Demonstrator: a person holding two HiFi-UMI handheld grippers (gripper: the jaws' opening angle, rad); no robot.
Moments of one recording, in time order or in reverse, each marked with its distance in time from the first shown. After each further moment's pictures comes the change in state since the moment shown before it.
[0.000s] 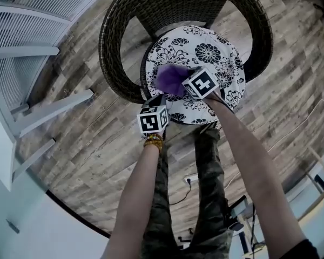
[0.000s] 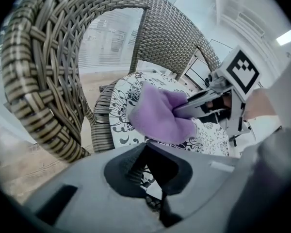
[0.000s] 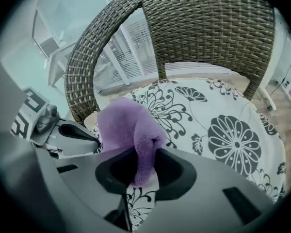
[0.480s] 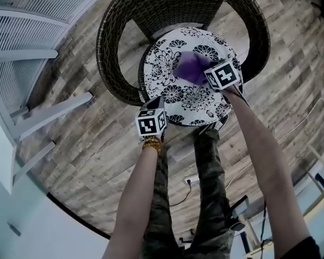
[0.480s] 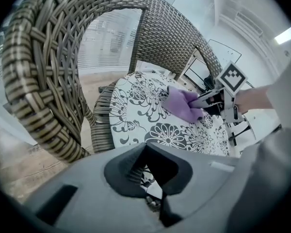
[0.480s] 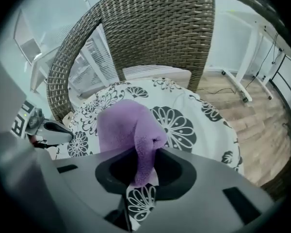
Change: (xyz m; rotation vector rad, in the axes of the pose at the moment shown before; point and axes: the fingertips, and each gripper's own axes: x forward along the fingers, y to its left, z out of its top) left arm 0.000 0.001 0.001 0.012 -0.005 -0.002; right arm -0.043 -0.098 -0.028 0.112 -0.001 -0.167
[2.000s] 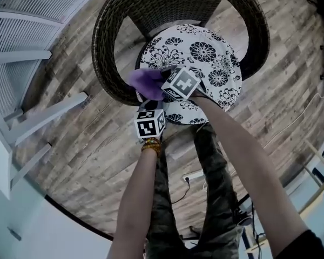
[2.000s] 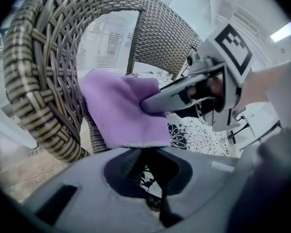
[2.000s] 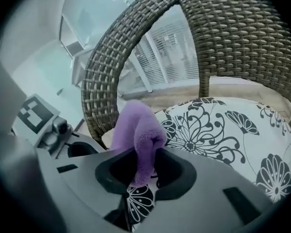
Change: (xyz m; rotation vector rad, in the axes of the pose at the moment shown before) left arm 0.000 0.000 0.000 0.028 -0.020 -0.010; right arm 0.041 0.185 0.063 -0.255 -0.099 0.405
